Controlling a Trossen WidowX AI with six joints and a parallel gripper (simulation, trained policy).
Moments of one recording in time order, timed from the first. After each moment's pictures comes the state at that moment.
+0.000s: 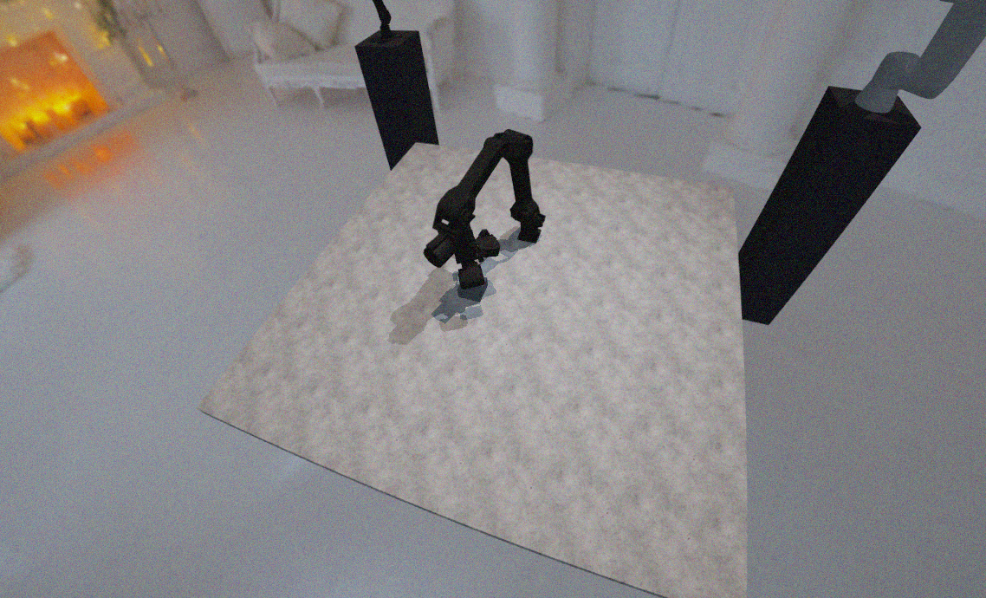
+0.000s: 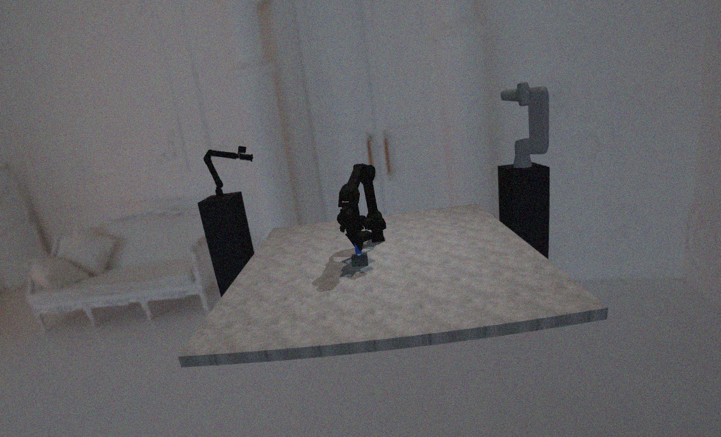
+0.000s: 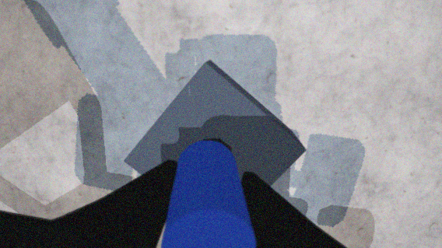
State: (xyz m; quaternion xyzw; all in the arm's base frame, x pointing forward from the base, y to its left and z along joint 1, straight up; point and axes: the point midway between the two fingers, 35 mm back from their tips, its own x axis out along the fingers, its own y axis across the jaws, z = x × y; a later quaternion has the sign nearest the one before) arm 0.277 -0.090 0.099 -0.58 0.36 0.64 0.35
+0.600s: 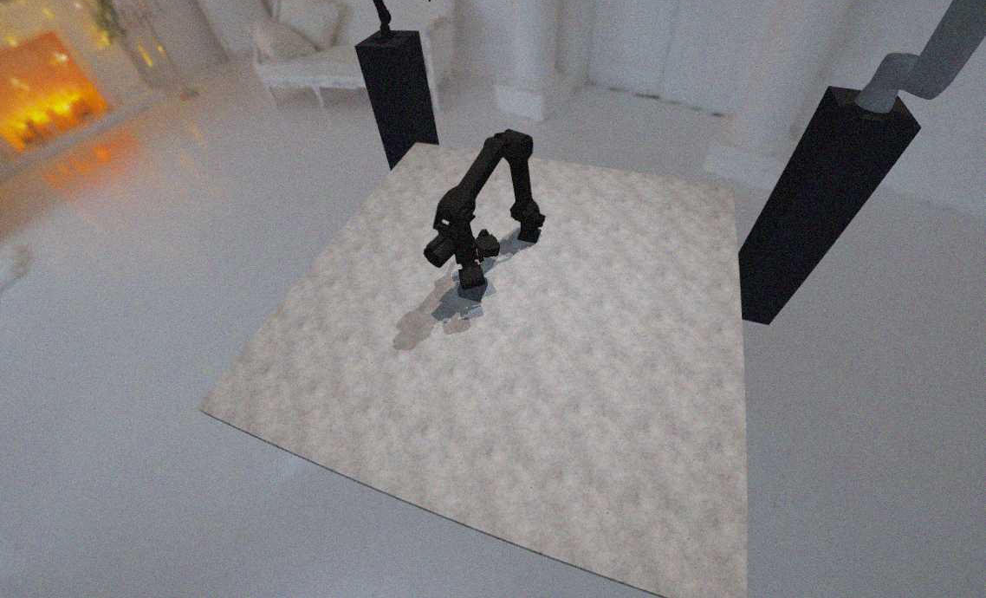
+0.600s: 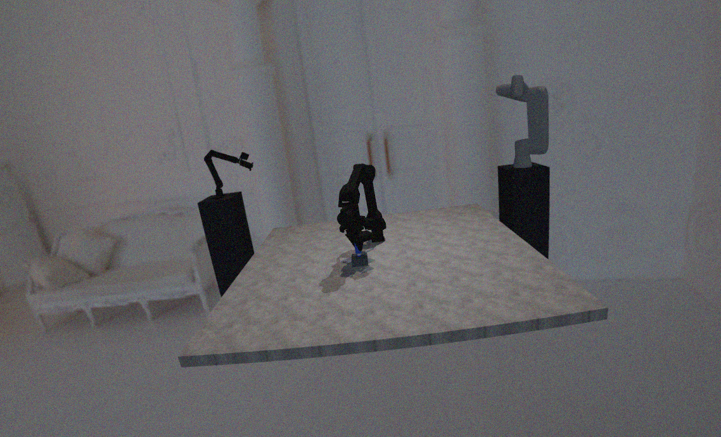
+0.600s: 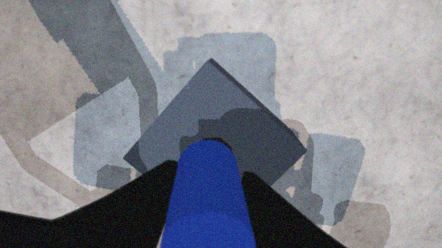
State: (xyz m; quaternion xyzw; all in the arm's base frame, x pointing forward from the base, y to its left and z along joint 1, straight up) arm 0.277 -0.091 0.098 -0.59 0.35 0.65 0.34
